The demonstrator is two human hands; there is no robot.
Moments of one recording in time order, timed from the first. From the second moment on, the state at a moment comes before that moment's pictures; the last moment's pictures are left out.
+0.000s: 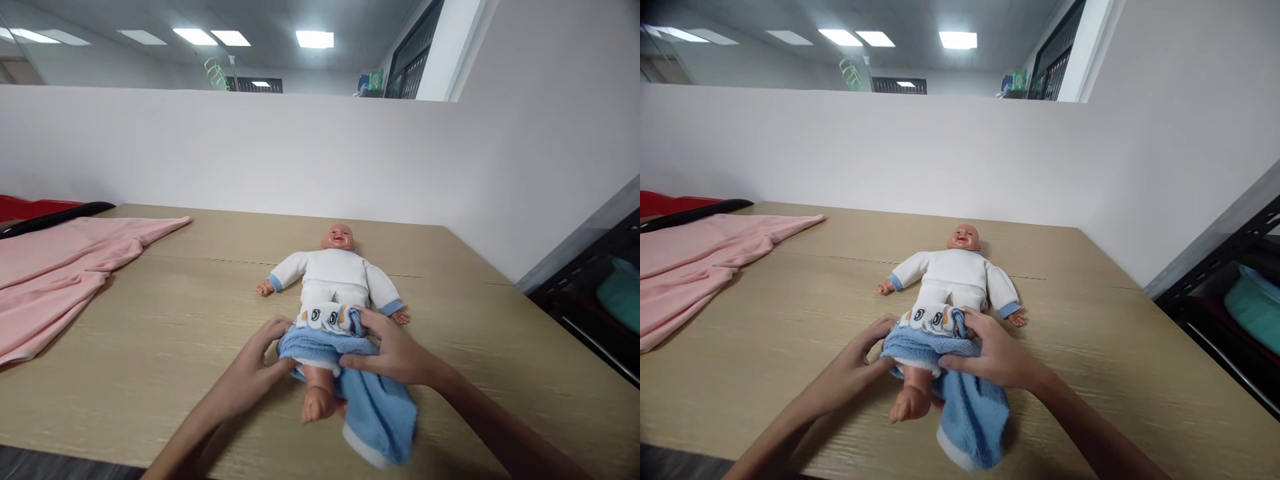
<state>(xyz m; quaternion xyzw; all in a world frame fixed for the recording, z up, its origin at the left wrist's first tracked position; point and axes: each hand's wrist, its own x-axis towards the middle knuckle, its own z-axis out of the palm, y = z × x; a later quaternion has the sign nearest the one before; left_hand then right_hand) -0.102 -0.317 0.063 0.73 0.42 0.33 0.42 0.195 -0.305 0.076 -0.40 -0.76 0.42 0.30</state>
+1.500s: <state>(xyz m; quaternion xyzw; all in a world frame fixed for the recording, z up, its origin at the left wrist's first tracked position) -0.003 -0.203 0.076 0.68 0.03 -0.10 0.73 0.260 -0.319 0.056 -0.37 -0.56 0.67 0.32</state>
